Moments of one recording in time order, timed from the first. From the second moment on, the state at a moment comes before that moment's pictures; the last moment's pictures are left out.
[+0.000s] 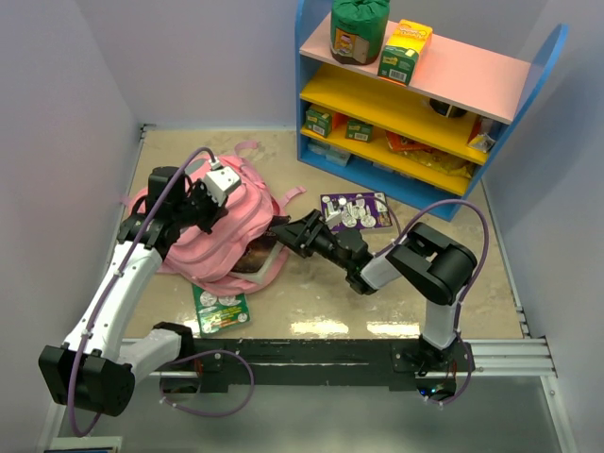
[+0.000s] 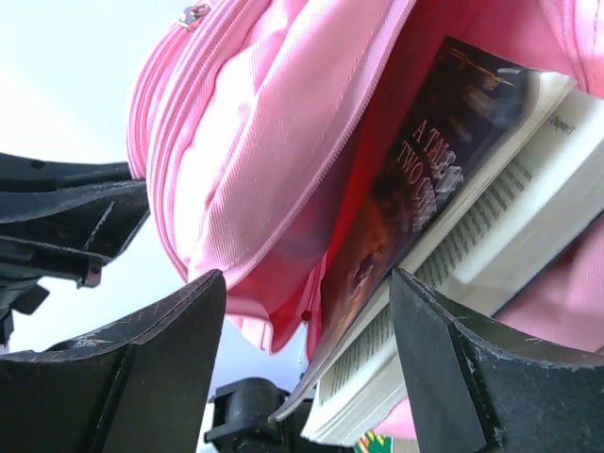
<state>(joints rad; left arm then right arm) -0.19 1.05 1.01 -0.59 0.39 0.47 0.80 1.88 0.59 1.29 -0.13 1.36</state>
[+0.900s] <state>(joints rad) -0.19 1.04 1.01 -0.59 0.39 0.47 0.80 1.71 0.77 0.53 -0.09 1.10</state>
